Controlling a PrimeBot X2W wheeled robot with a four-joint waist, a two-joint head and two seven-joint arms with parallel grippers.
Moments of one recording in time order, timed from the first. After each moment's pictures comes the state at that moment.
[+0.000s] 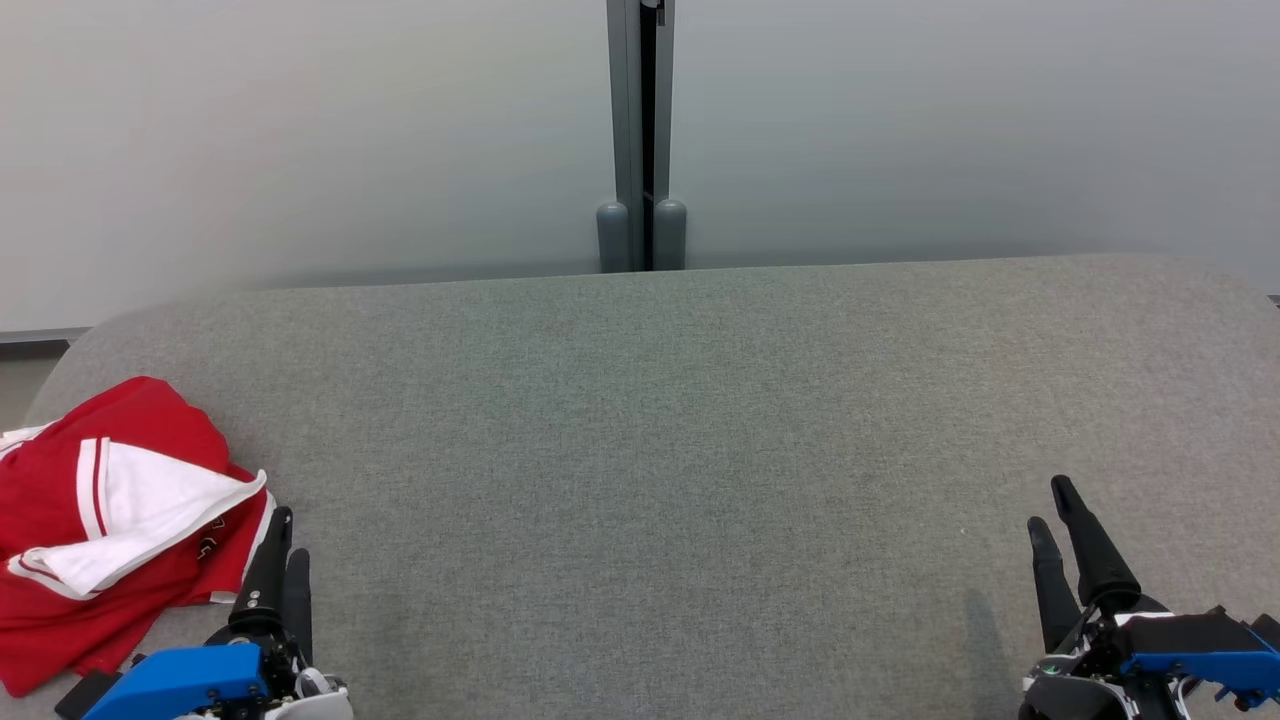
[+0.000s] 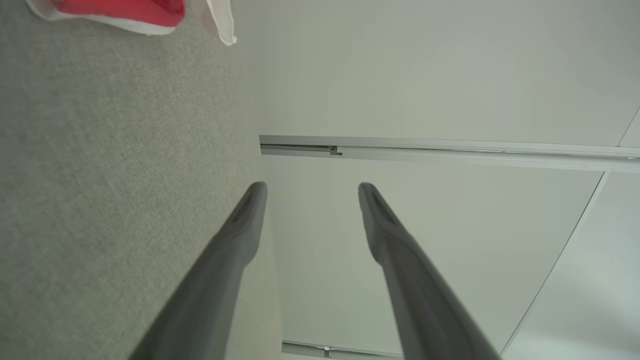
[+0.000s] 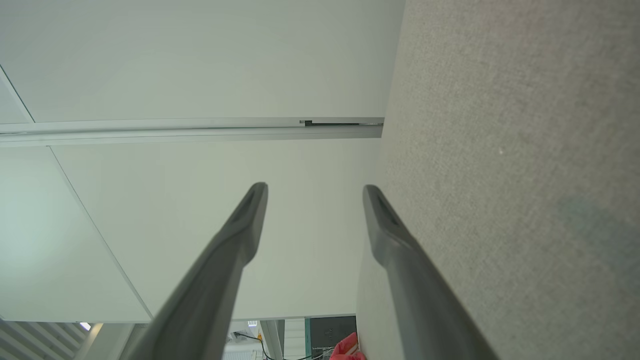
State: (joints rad) left arm -0.05 0.05 0.11 0.30 -1.61 -0.12 0.10; right arm -0.08 -0.04 -0.10 0.29 1.60 0.12 0.10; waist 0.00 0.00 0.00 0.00
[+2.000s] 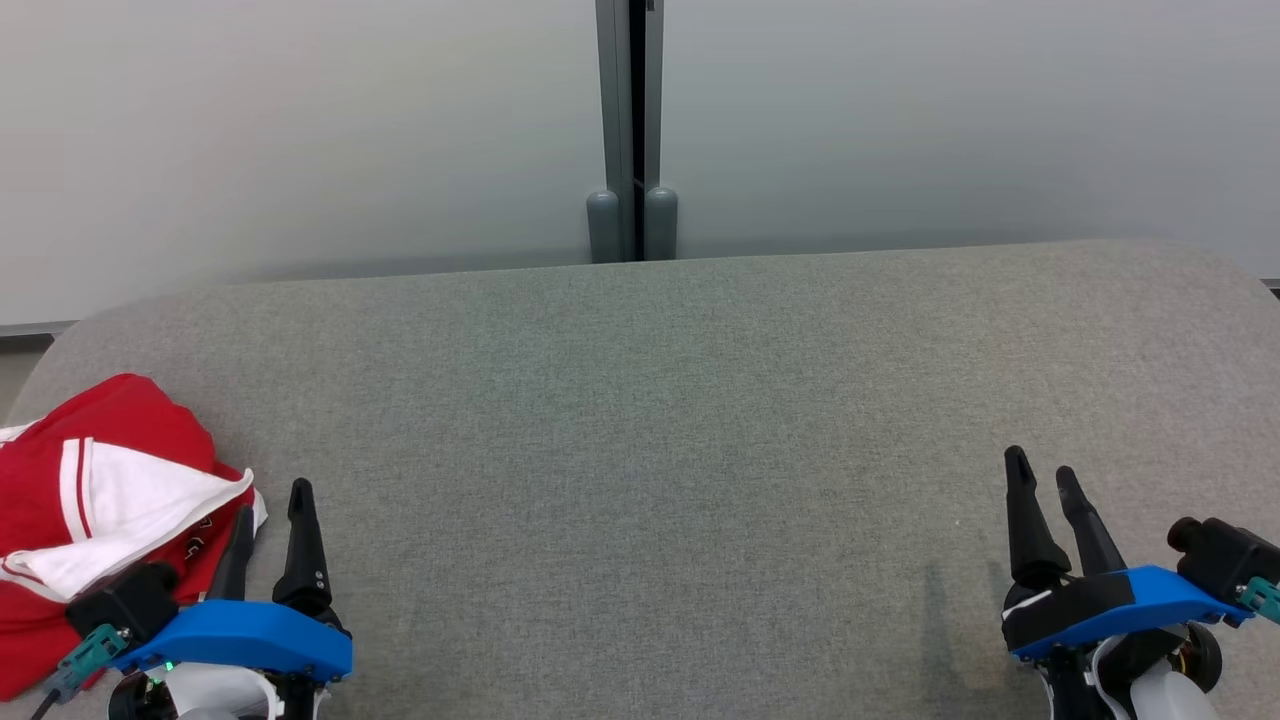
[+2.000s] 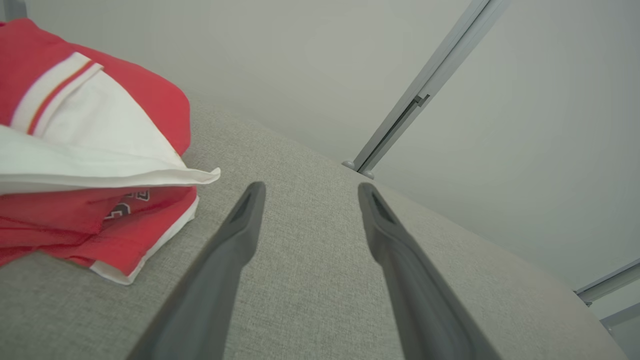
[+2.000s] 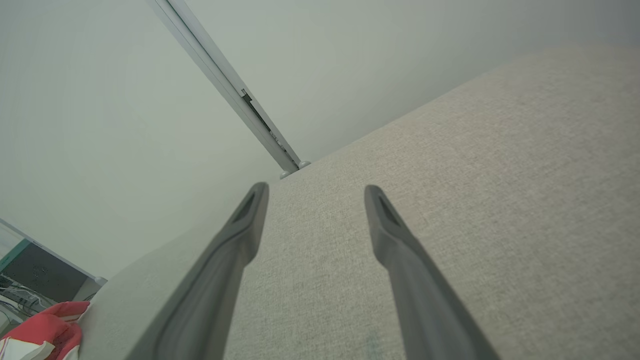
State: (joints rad) left arm -0.13 0.13 0.02 0.42 -0.64 -0.12 -0.13; right arm -0.16 -0.04 -0.07 0.36 0.58 0.12 -0.13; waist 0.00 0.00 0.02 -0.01
